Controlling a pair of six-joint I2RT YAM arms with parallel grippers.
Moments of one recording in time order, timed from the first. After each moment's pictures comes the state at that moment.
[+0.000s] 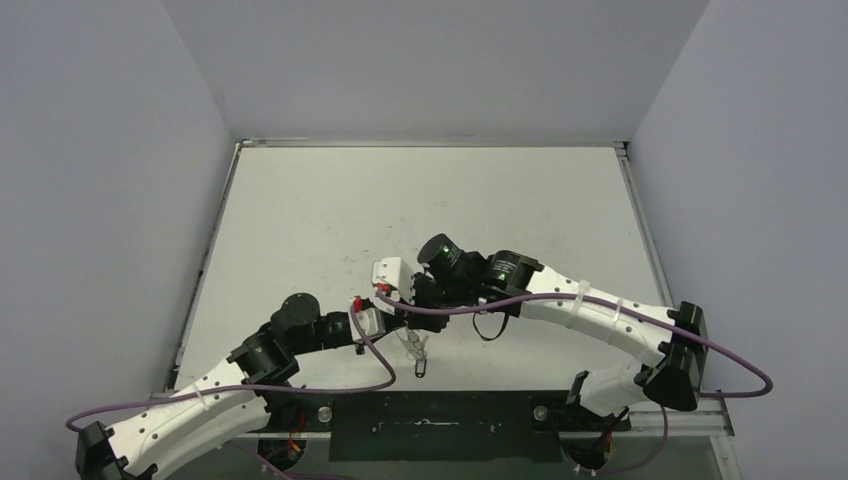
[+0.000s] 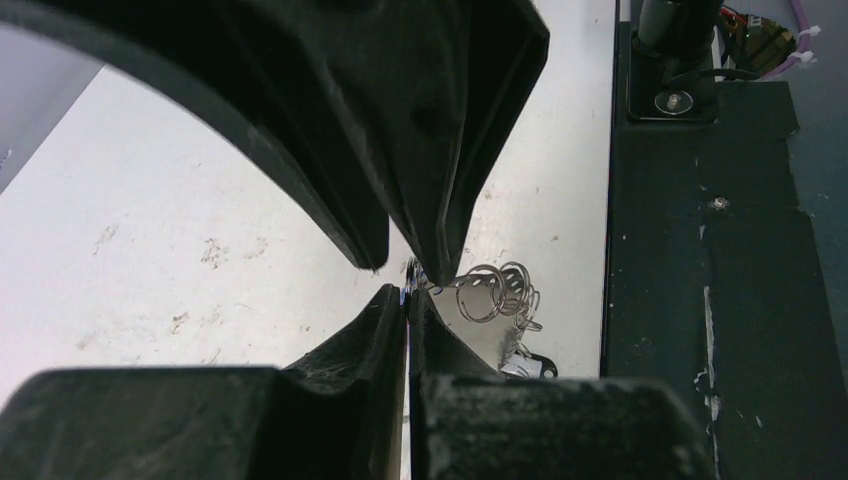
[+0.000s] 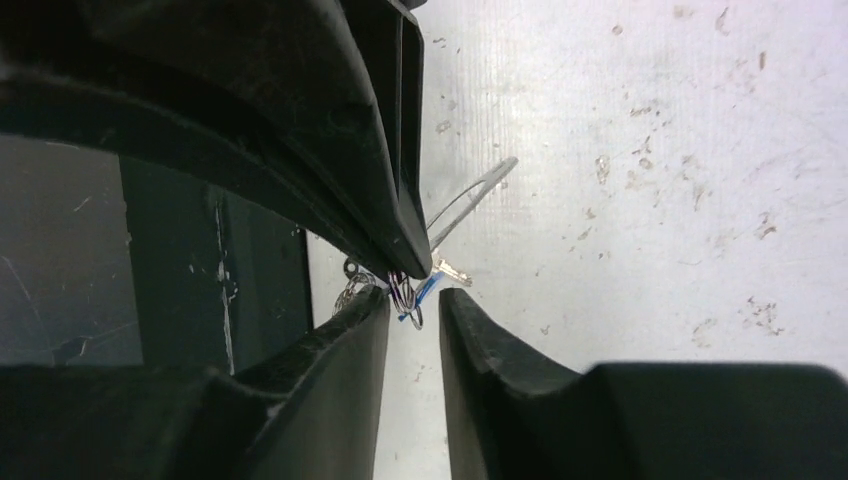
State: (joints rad) left arm -0.88 0.58 0.40 0.00 0.42 0.26; right arm 1.09 1.43 1.31 -0.75 -0.31 -0.31
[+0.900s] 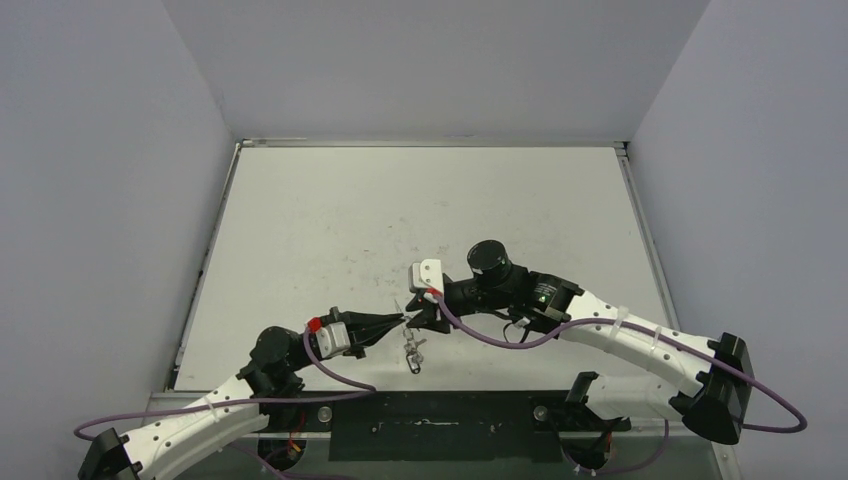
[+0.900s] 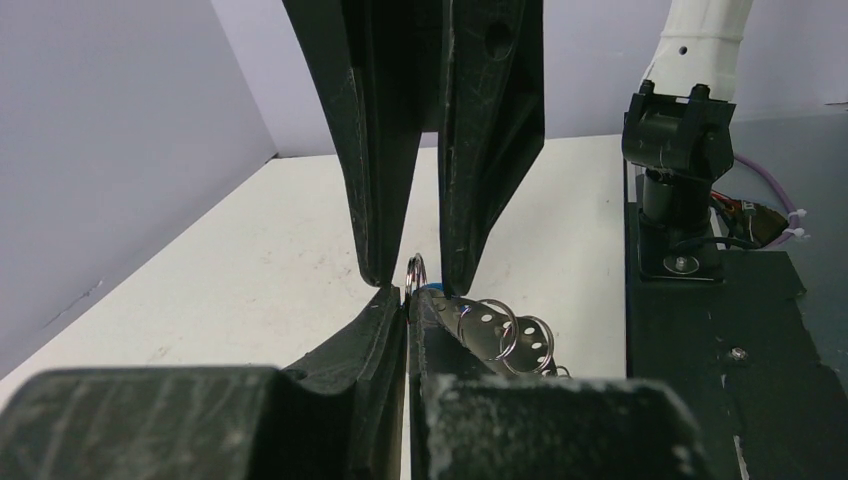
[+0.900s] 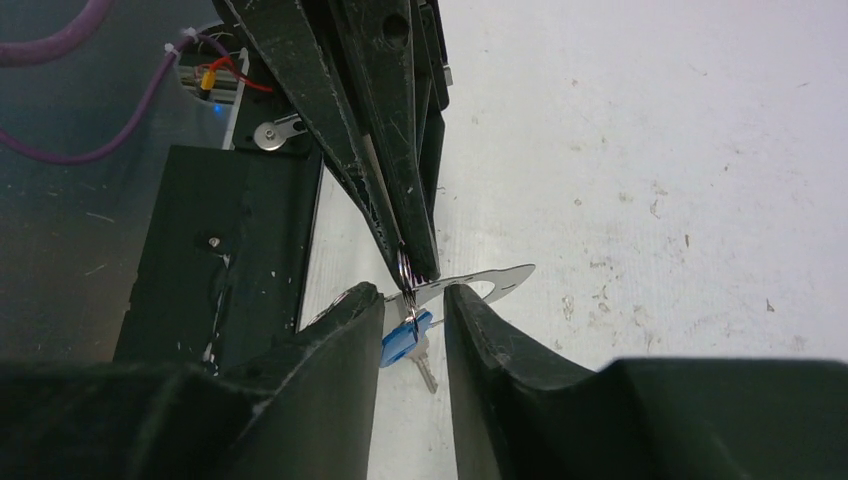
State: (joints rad) left arm -0.88 0.44 0.09 0.65 0.40 0.08; right arm 0.99 1.15 0.94 -0.24 -0.57 -0.35
